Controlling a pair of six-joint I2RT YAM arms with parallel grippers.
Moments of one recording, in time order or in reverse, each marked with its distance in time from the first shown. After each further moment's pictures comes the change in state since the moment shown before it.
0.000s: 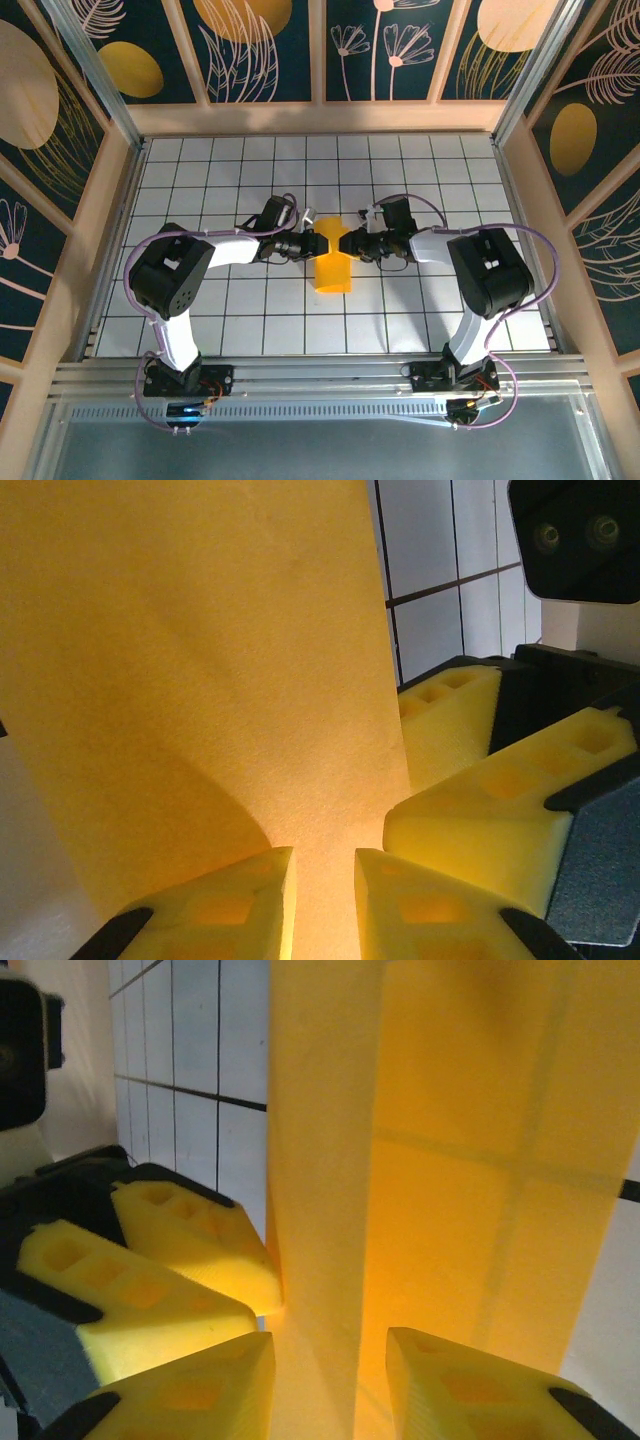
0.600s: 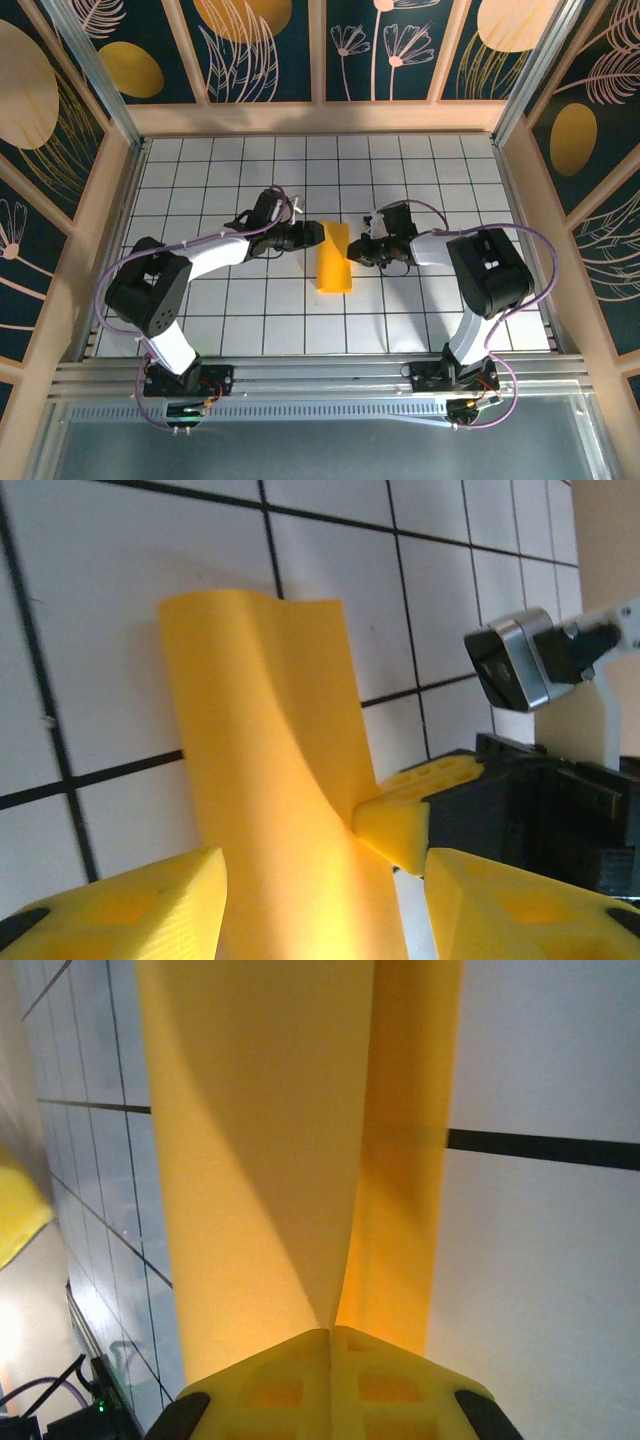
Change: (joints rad) left arm -0.001 -0.161 0.000 -0.131 -0.262 0.008; right arm 0.000 -0.001 -0.036 -0.050 0.123 0.013
